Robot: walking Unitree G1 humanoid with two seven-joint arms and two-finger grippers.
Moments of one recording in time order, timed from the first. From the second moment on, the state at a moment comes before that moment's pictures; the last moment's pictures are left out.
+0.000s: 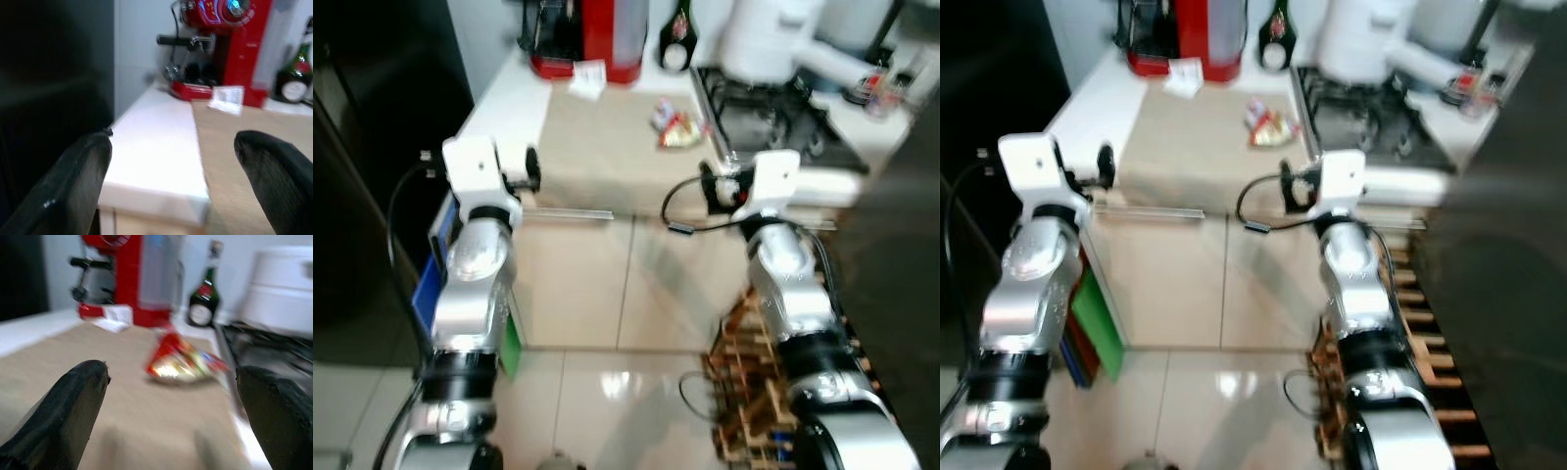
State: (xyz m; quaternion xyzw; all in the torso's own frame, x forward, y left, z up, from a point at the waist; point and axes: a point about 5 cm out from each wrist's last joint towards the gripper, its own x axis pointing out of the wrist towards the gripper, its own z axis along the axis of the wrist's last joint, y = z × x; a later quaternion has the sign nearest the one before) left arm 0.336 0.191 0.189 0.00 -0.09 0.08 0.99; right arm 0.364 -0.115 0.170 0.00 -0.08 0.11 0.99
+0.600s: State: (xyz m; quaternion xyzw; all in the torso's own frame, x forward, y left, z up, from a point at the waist) left arm 0.334 0.193 0.191 0.01 -0.10 0.08 0.99; right arm 0.402 -0.120 0.239 -0.08 -0.08 0.15 0.98
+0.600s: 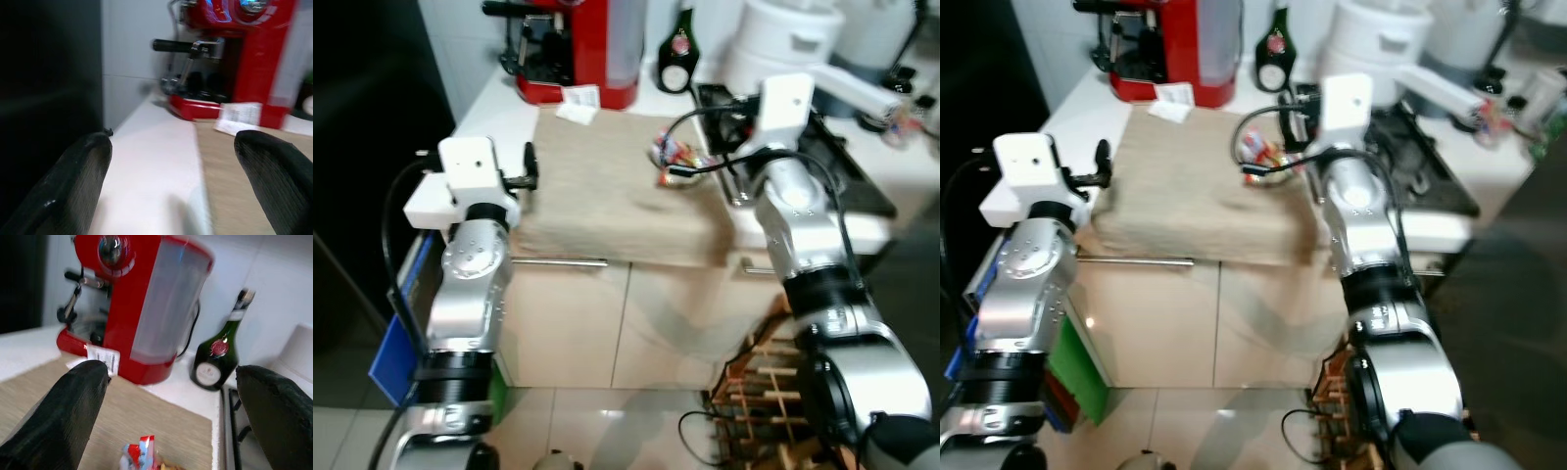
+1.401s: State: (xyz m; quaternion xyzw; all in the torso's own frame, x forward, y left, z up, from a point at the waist) left arm 0.333 0.185 0.188 0.01 -0.09 0.06 0.99; right arm 0.400 -0.164 0.195 0.00 0.14 0.18 0.97
